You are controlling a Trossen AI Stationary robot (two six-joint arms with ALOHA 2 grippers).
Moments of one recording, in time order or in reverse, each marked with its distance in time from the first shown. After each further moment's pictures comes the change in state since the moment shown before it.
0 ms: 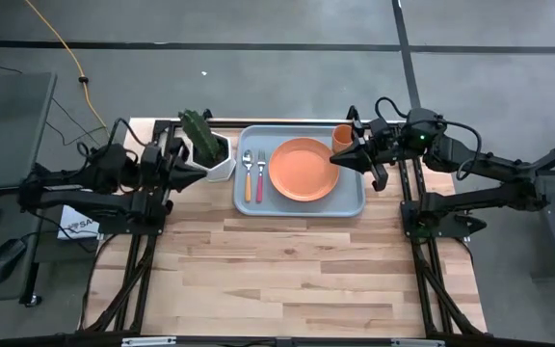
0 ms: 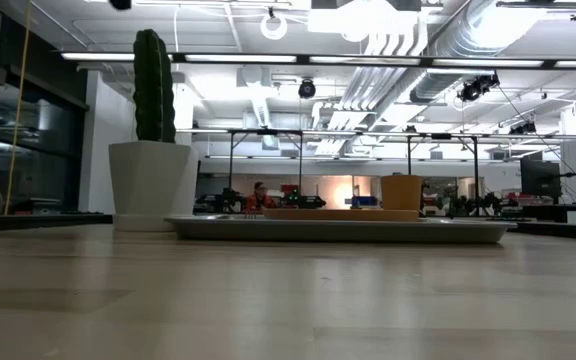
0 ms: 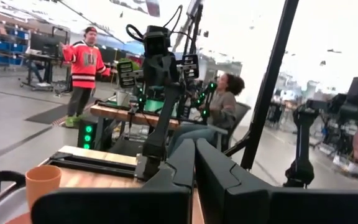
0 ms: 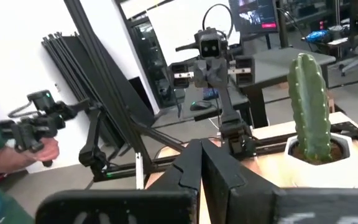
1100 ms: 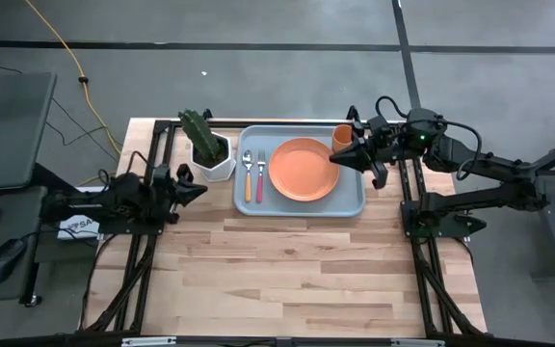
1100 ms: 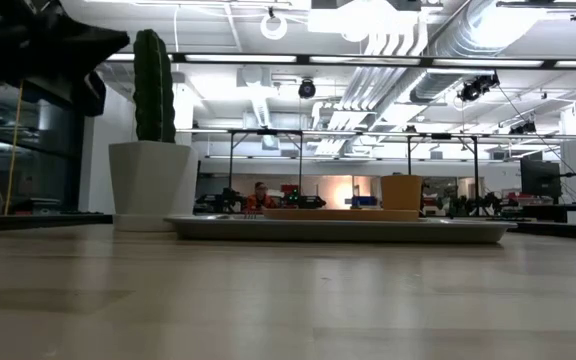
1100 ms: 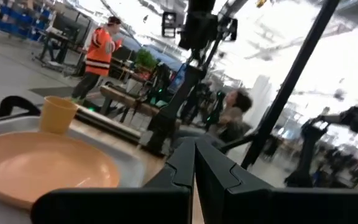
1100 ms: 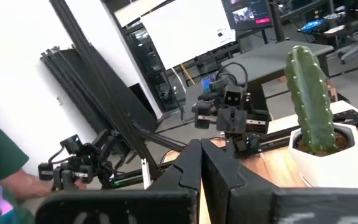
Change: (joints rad) left arm -0.001 -0.493 -0.596 0.142 -0.087 -0.235; right arm 0.000 0.000 0.000 0.005 0.021 0.091
